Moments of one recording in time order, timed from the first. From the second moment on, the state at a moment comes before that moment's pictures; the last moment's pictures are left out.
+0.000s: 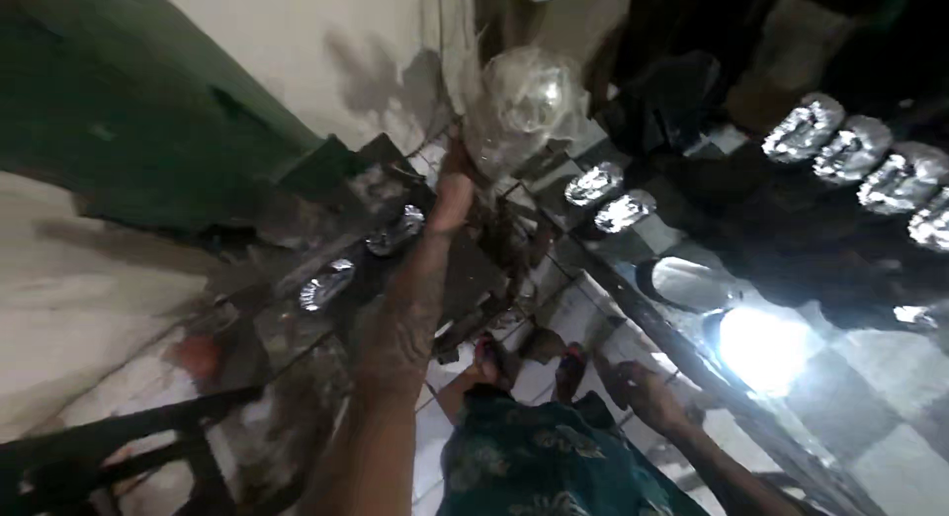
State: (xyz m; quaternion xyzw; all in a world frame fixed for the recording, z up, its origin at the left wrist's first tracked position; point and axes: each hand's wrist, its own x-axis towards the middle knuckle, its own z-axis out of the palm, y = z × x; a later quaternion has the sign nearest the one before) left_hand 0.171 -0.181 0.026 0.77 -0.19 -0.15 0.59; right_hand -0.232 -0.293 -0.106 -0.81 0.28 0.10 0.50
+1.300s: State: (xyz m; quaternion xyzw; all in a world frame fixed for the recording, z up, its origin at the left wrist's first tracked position) left_hand -0.003 0.000 0.005 0.54 -0.45 -0.65 0.30; right_hand 0.108 -0.332 0.178 -0.92 0.01 0.16 0.36
